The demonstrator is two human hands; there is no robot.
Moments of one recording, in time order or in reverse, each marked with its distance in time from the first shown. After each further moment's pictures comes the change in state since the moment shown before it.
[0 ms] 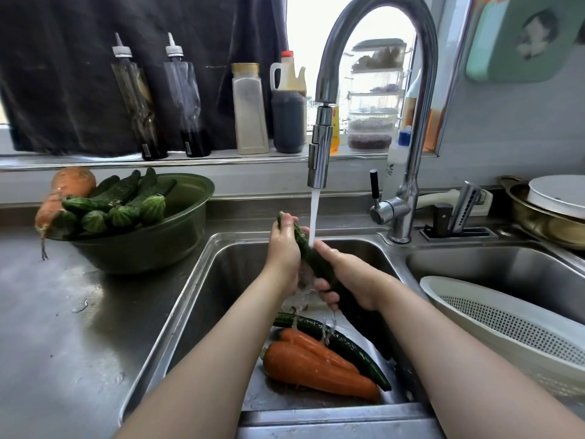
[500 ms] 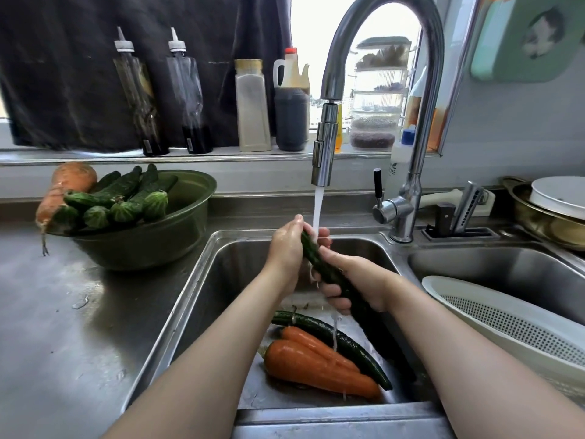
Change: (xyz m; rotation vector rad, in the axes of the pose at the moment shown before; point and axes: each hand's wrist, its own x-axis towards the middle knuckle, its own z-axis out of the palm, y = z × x) left_hand -0.006 0.003 -0.007 0.153 -0.165 0.035; right_hand -0.008 0.004 -0.009 0.039 -0.094 0.082
